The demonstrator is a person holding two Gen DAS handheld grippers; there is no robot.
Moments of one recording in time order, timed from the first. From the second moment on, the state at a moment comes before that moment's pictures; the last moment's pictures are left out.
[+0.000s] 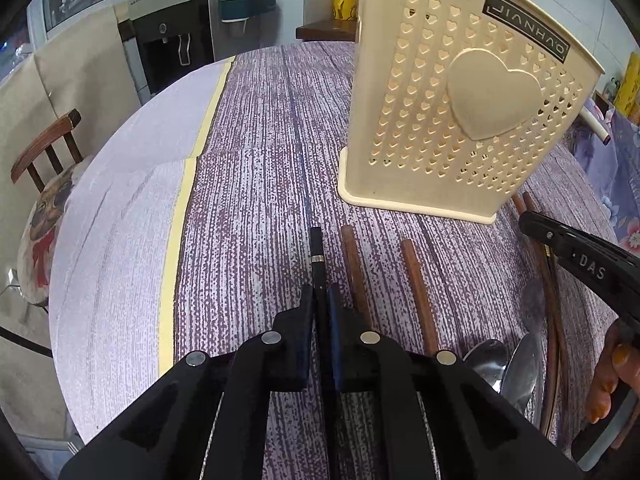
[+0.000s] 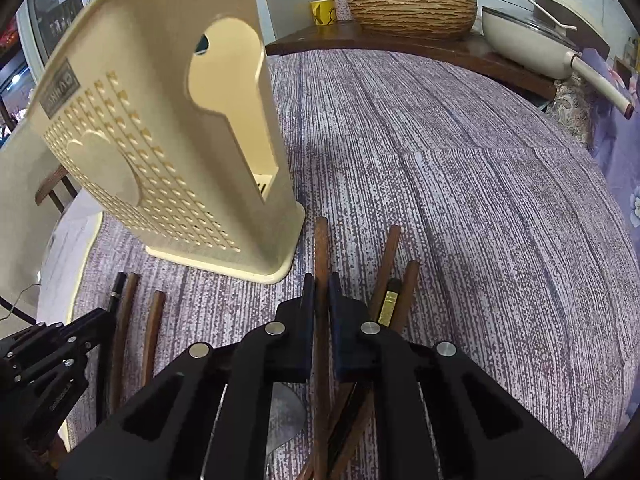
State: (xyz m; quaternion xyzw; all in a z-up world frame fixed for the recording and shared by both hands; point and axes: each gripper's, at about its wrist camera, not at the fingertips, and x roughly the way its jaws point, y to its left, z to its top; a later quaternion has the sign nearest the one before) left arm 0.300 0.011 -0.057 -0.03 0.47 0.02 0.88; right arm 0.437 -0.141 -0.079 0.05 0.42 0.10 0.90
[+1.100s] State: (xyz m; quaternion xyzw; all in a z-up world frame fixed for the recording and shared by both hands) left arm 0.222 0.027 0.075 -0.05 0.31 -0.05 0.95; right arm 0.292 -0.200 0.063 0.07 0.26 0.21 0.94
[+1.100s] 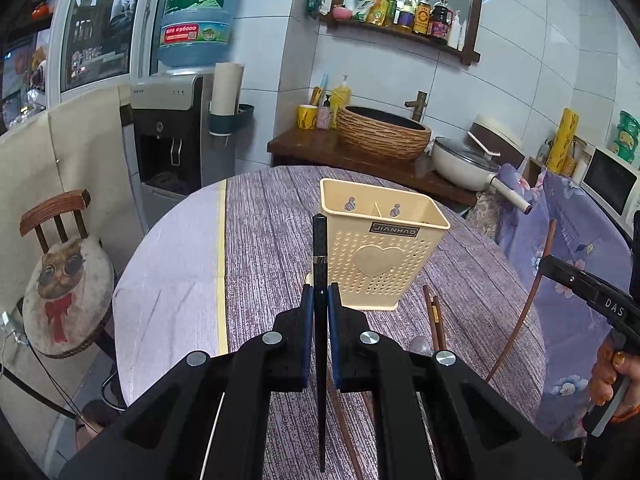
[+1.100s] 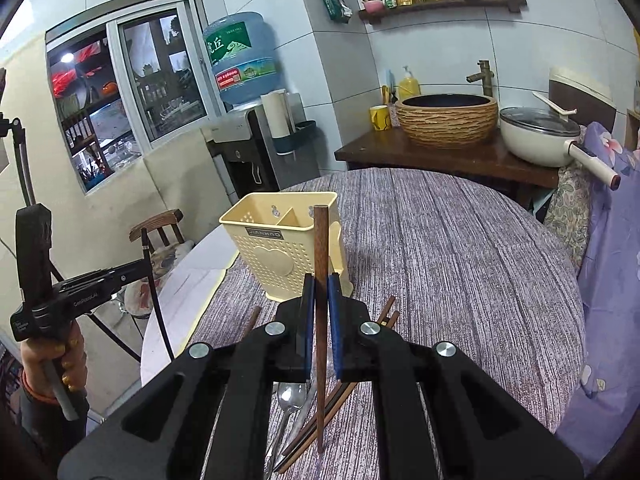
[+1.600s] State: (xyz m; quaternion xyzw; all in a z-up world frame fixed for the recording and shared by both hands) left arm 0.219 0.029 0.106 -0.06 0.28 -0.06 0.96; right arm 0.289 -0.192 0.094 0.06 0.23 0.23 0.95
